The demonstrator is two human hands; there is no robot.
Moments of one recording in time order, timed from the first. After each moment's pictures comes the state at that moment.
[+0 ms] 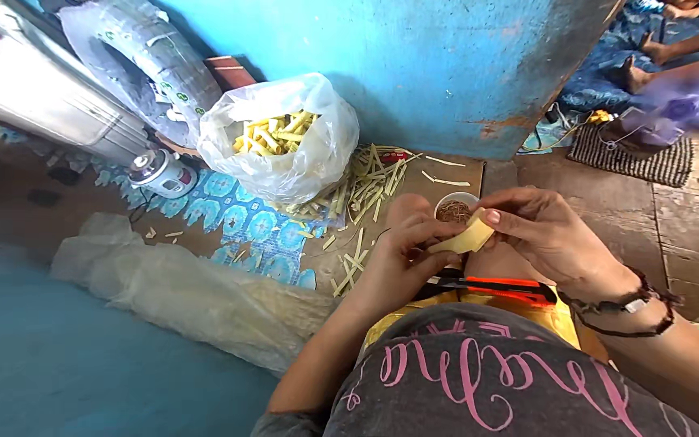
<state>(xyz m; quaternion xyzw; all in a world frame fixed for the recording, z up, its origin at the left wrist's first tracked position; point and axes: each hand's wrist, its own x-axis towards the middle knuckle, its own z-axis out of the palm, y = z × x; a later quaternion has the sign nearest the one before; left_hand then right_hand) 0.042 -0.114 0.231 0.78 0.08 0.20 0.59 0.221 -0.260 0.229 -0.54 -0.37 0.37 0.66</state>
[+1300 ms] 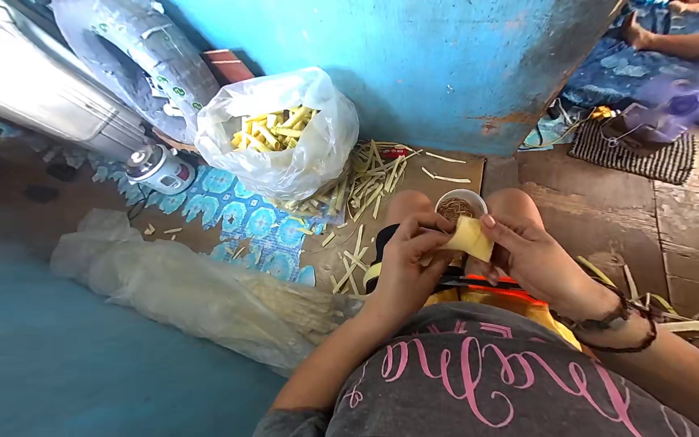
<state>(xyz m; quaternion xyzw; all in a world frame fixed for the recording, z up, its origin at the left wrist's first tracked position) 0.052 -0.132 0.195 0.79 0.09 0.31 0.51 0.201 -0.266 0.213 -0.57 -0.32 0.44 0.61</state>
